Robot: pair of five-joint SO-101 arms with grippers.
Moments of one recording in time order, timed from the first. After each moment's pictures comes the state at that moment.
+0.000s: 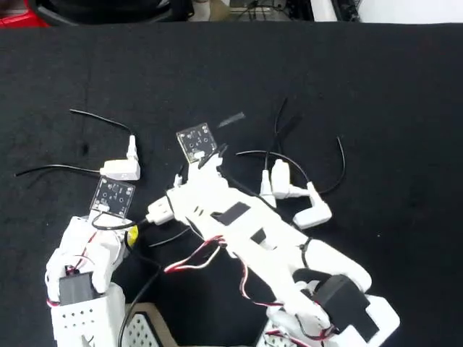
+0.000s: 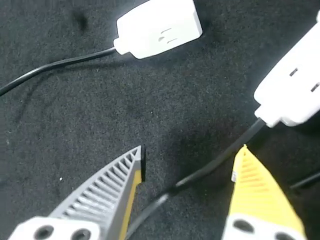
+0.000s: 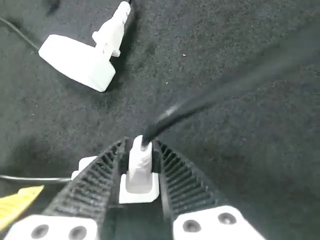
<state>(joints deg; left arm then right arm) -16.5 -103.8 96.0 64.5 -31.0 -40.3 -12.8 60.4 9.5 -14.8</state>
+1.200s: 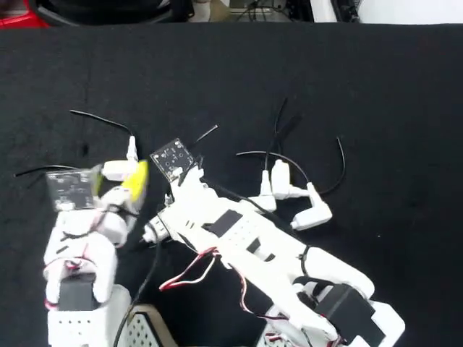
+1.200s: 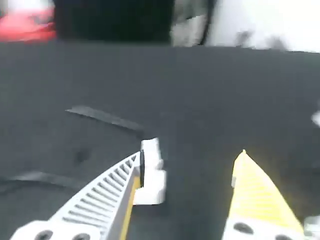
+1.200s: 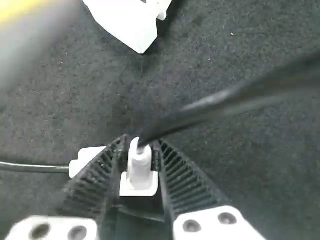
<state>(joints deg) -1.6 -103.9 88.7 41.7 2.2 -45.9 -14.4 59.7 19.1 -8.5</state>
